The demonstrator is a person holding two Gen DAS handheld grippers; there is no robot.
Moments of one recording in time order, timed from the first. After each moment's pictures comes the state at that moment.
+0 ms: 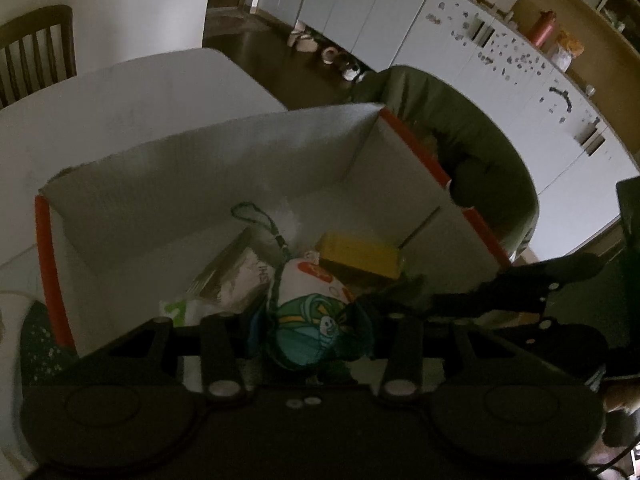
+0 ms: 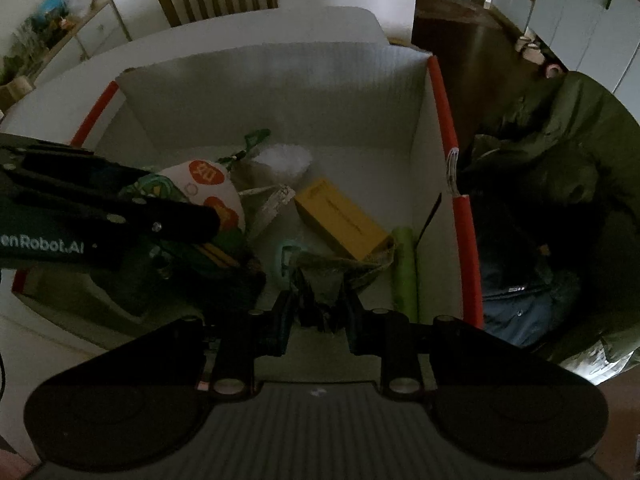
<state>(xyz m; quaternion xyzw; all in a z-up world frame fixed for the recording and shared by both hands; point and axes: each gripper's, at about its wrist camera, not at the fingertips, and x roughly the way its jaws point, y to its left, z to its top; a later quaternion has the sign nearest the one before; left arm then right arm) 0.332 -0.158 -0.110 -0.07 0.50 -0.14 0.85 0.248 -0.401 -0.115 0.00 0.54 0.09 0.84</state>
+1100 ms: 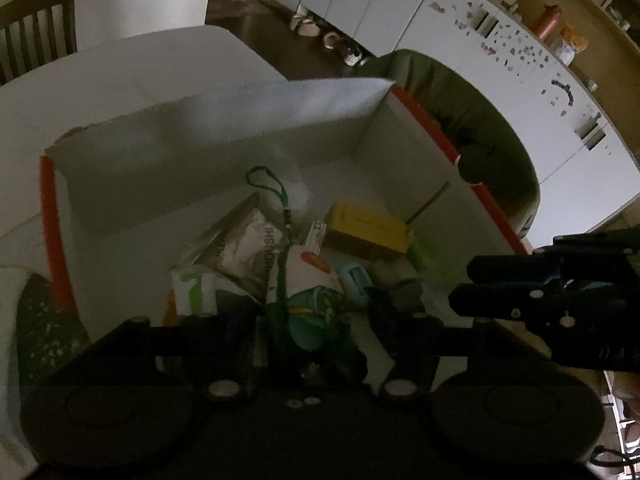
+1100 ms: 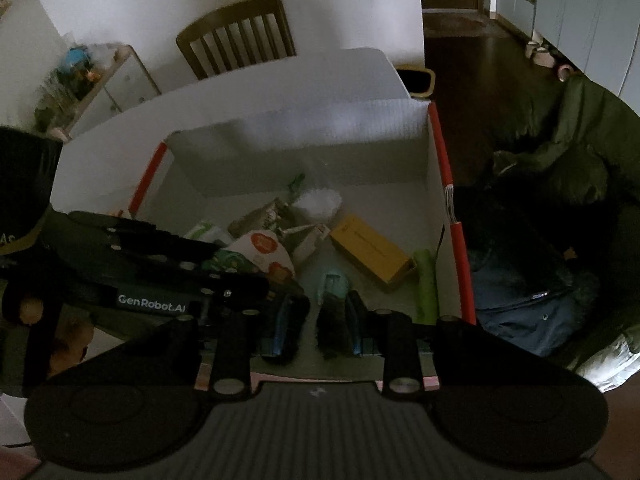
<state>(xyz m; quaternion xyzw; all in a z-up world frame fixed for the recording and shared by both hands) 0.321 -0.146 -0.115 -0.08 0.52 -0.14 0.84 0.227 -0.414 -0.068 0.07 0.50 0.12 0.86</state>
